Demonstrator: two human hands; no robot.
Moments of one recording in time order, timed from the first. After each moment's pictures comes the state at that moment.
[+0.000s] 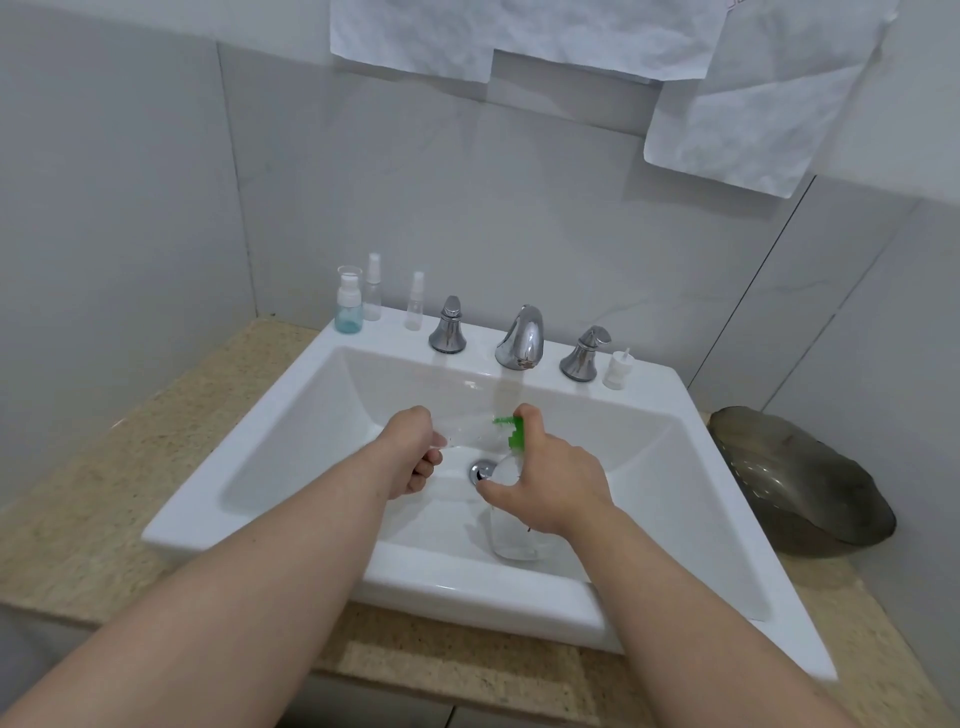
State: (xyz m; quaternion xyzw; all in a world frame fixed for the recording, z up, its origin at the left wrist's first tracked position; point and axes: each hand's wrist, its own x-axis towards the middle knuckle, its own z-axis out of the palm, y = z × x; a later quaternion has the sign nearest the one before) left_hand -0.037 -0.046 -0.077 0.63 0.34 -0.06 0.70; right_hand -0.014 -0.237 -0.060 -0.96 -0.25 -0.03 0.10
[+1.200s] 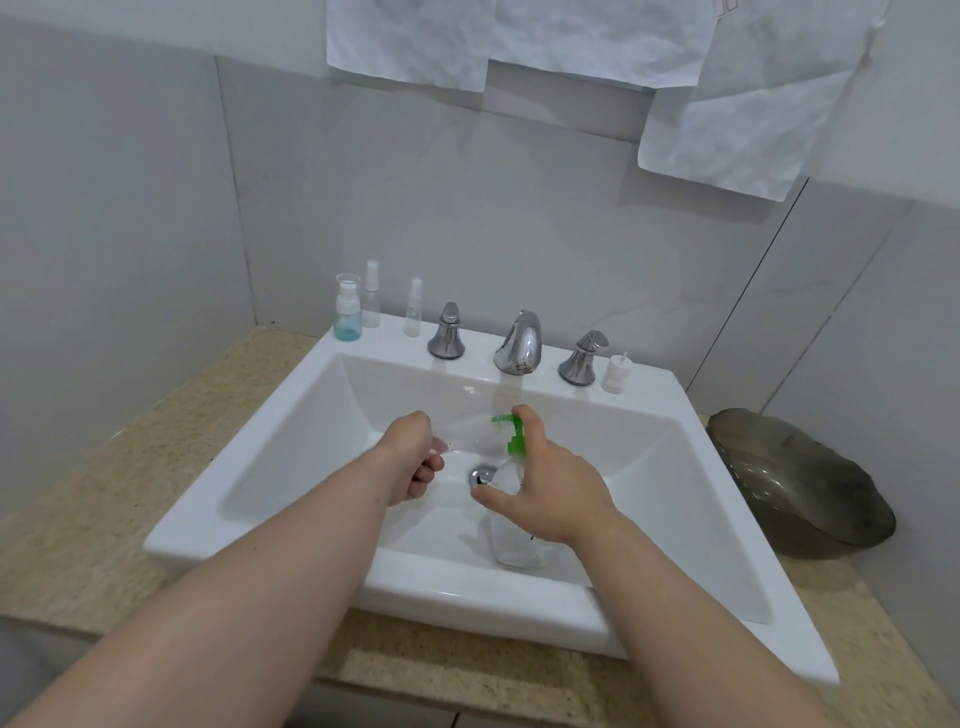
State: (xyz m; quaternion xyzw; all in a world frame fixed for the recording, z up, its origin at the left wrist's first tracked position) left_hand -0.037 -0.046 -0.076 0.62 0.35 -0.06 0.70; right_hand -0.019 -0.242 -0.056 -0.94 -0.28 0.00 0.17
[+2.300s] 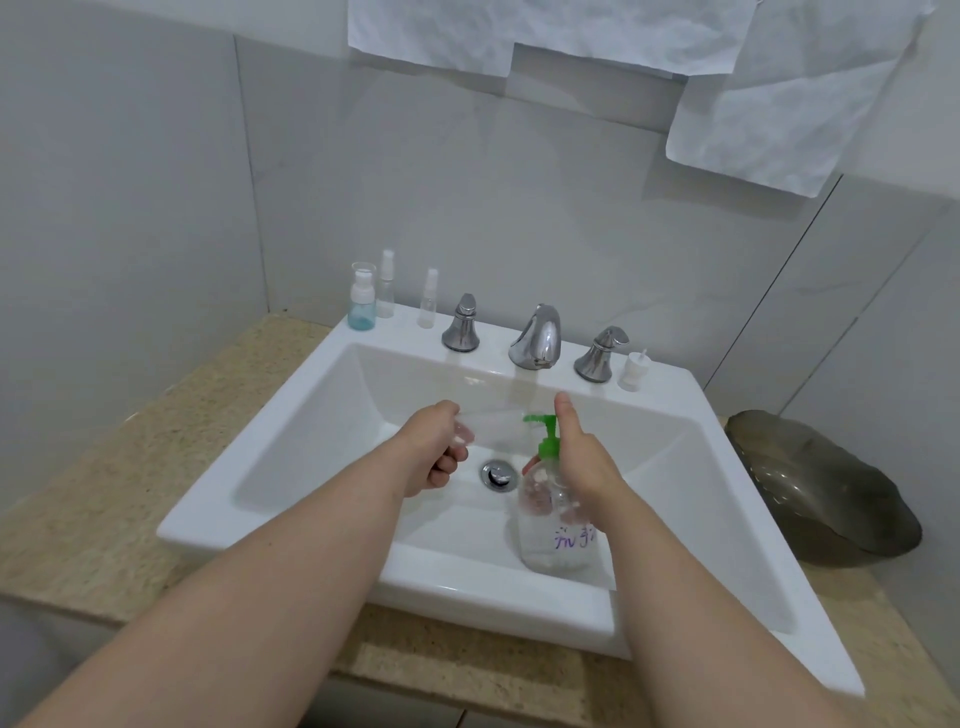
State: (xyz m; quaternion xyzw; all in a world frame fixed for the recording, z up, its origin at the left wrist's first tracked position) left_hand -0.036 -0.048 -0.074 0.63 0.30 -0.06 0.71; right_hand 0.011 -0.238 -0.054 -0.87 0.00 0.16 0.47
